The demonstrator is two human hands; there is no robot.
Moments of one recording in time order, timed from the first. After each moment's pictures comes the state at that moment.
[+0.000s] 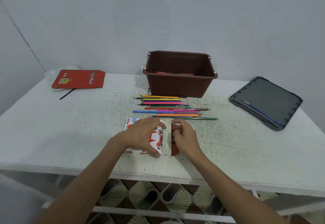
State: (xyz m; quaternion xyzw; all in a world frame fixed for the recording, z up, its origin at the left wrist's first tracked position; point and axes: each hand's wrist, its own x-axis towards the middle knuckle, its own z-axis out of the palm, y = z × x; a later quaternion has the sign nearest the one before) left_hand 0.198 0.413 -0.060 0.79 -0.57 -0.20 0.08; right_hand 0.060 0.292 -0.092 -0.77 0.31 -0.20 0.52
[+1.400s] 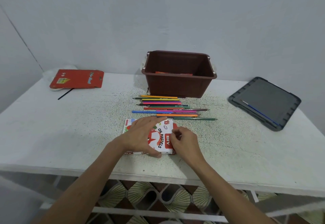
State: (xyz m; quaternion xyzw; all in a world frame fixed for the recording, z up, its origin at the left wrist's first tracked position) left_hand 0.210 0.416 -0.091 0.80 -0.55 -0.18 0.16; right_hand 0.053 0.295 -0.097 -0.84 0.32 -0.19 0.40
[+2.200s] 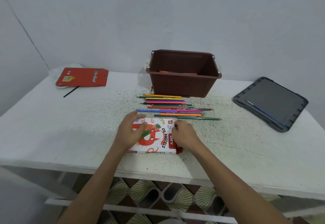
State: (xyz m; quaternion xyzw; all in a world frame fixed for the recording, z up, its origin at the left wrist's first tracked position) left_hand 0.213 0.433 -0.109 0.85 -0.27 -0.12 0.44; right_hand 0.081 0.285 -0.072 -0.87 0.34 -0.01 0.36
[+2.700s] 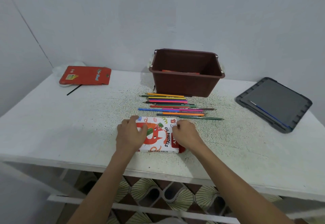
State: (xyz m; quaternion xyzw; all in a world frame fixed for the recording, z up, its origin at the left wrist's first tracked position) left_hand 0.194 0.435 -0.101 0.93 -0.18 -0.06 0.30; right_hand 0.082 0.292 -0.075 -0.85 0.35 -0.03 0.39
